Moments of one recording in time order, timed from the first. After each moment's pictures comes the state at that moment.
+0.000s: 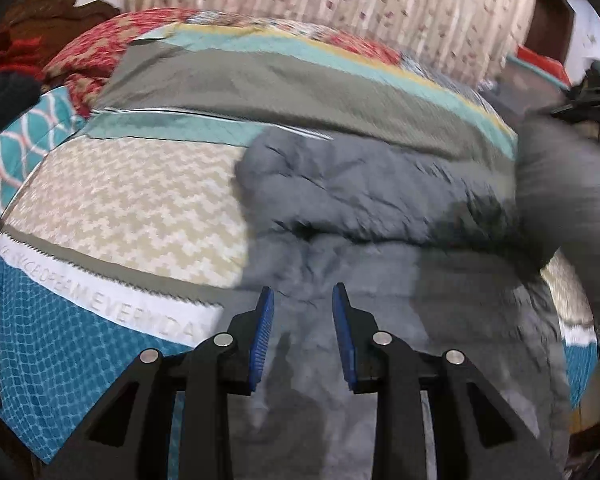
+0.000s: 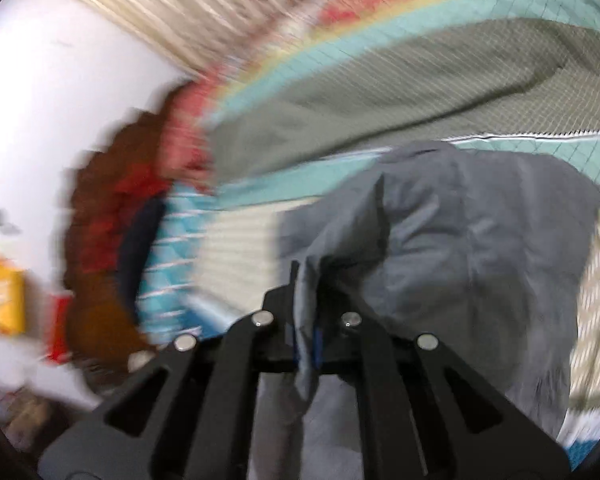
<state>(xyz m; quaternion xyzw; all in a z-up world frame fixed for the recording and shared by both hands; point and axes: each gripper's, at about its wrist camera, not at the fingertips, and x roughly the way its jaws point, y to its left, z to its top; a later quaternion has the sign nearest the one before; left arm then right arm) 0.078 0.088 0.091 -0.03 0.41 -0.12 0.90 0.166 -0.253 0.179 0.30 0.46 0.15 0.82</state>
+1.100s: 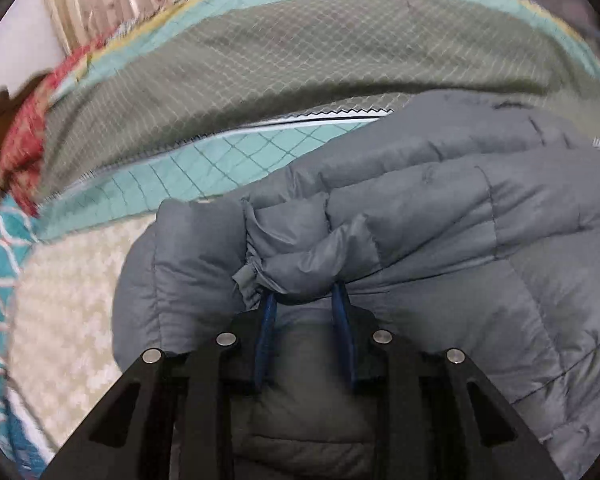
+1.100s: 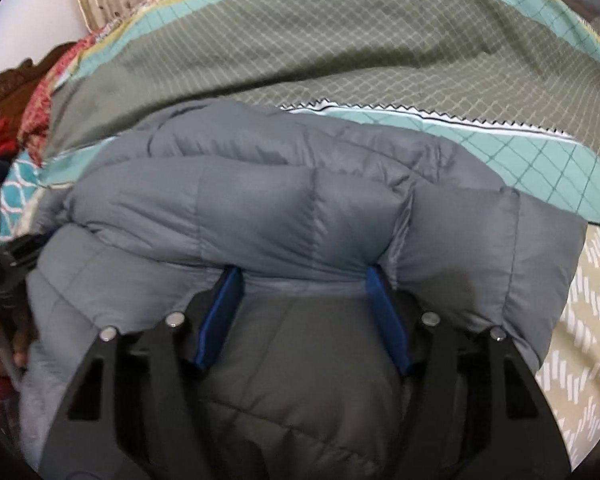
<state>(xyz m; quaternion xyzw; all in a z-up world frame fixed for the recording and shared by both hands) 0.295 -0.044 -0.006 0.20 0.44 -0.05 0.88 0.204 -0.326 -0.015 0.14 0.45 0.00 0.88</state>
